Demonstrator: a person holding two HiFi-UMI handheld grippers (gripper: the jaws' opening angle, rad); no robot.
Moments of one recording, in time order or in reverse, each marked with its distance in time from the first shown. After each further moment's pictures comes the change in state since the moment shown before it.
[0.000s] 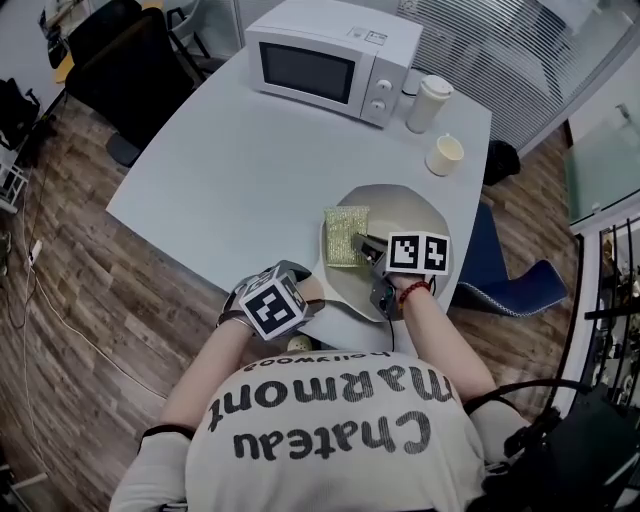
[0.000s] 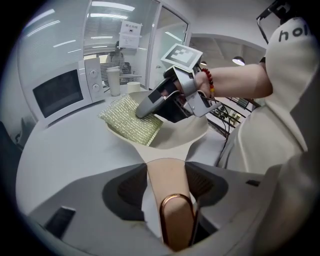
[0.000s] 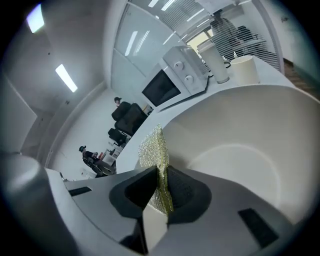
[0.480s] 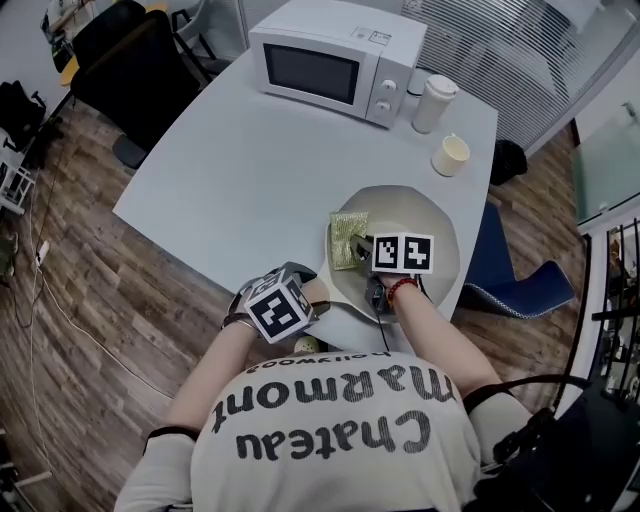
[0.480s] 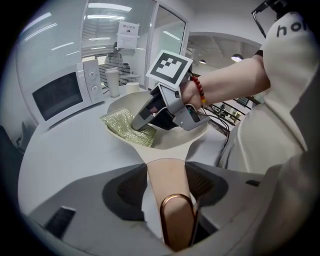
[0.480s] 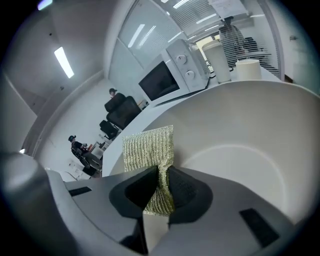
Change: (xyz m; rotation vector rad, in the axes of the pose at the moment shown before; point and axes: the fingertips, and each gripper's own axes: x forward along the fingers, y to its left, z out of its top) left arm 0.000 -0.001 -0.002 0.021 0.004 0.013; right arm 0.030 -0.019 -0.008 -0.085 0.016 -0.132
